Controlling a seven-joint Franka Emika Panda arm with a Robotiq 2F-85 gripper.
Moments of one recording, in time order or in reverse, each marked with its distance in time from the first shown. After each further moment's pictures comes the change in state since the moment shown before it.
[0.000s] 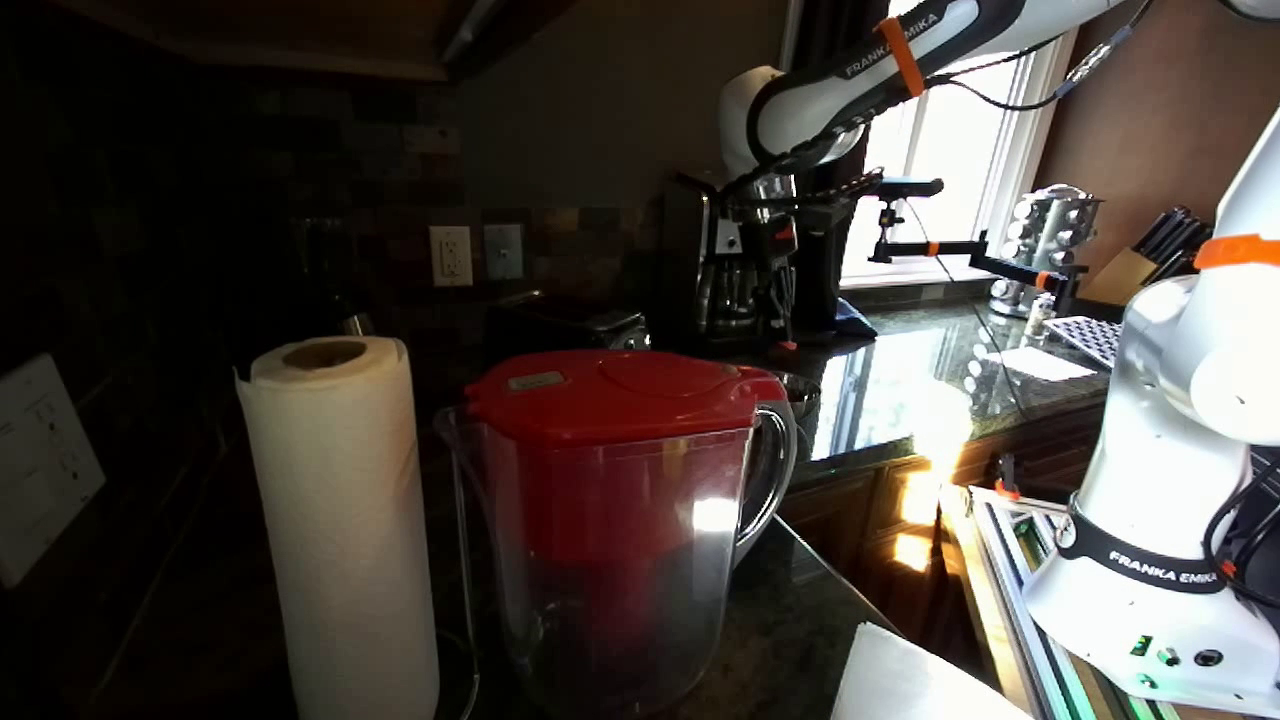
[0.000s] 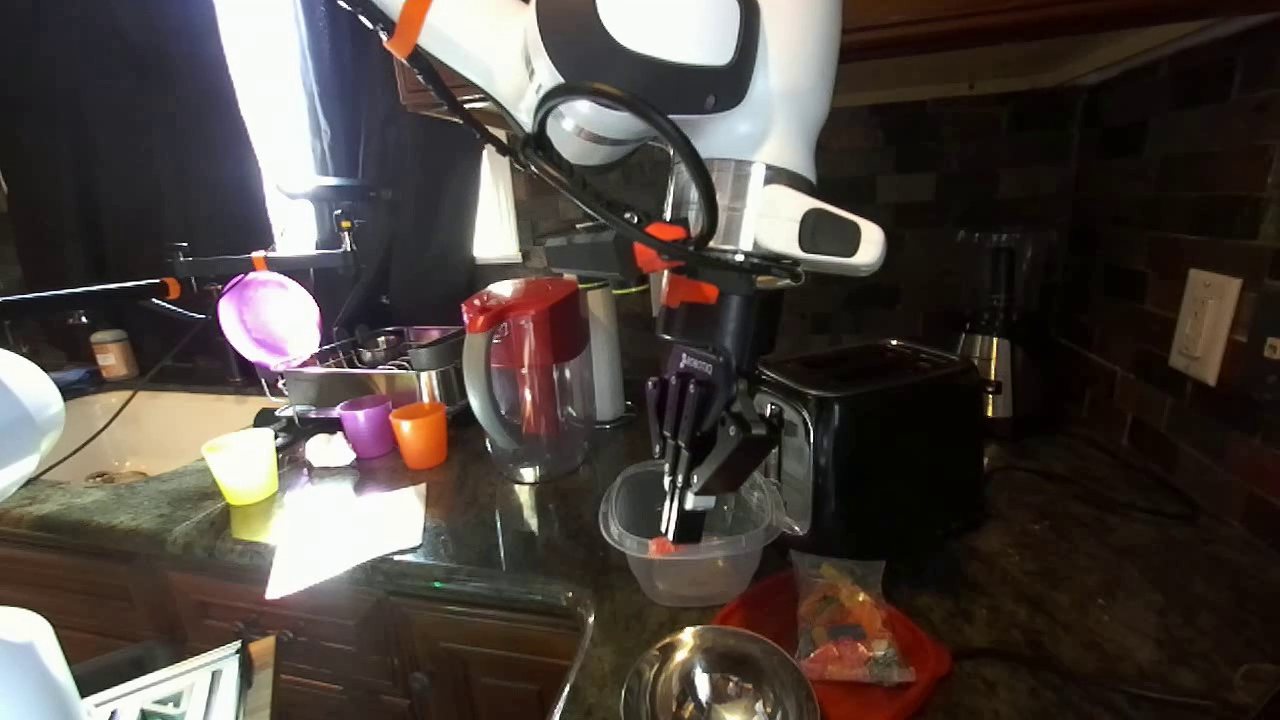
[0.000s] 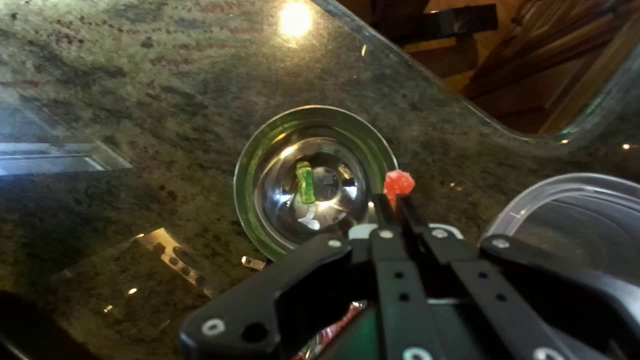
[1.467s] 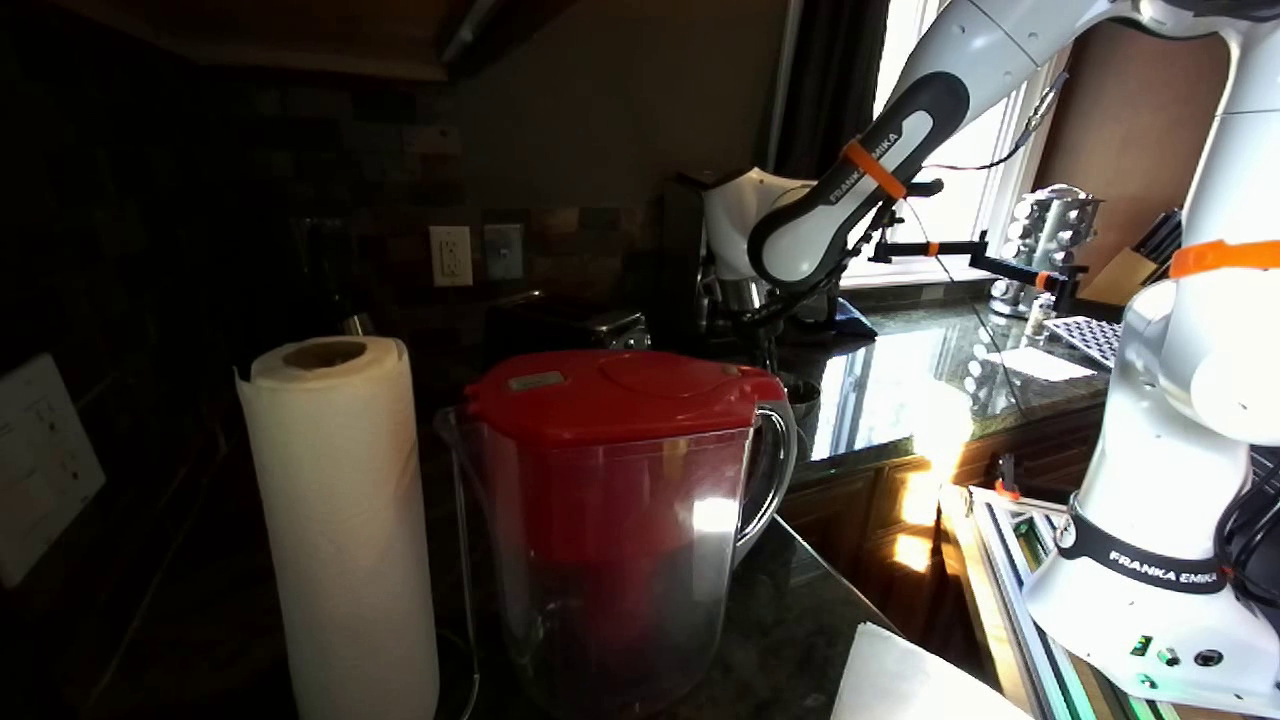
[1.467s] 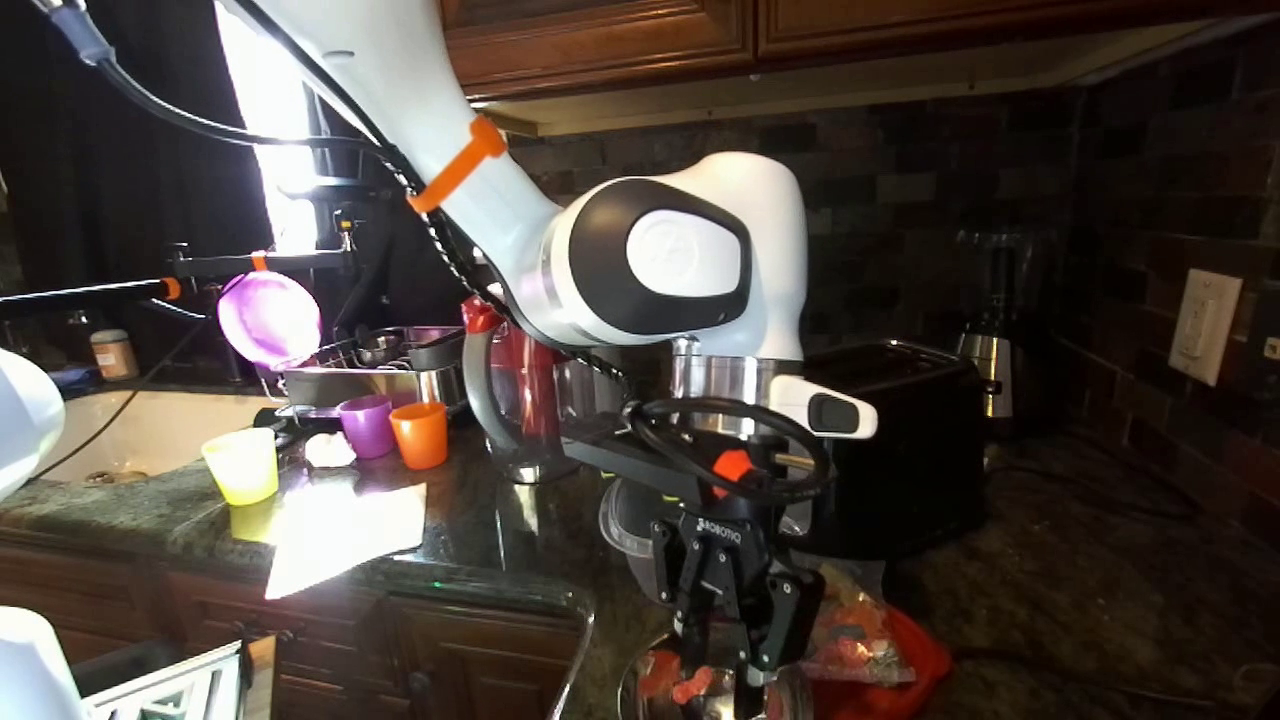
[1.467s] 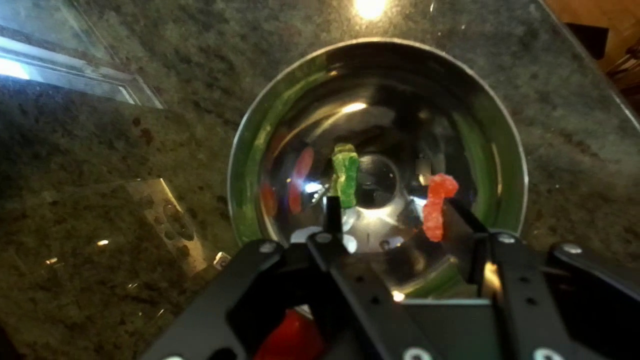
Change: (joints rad) arm 0.002 0.180 0.000 -0.132 -0.182 0.354 -0.086
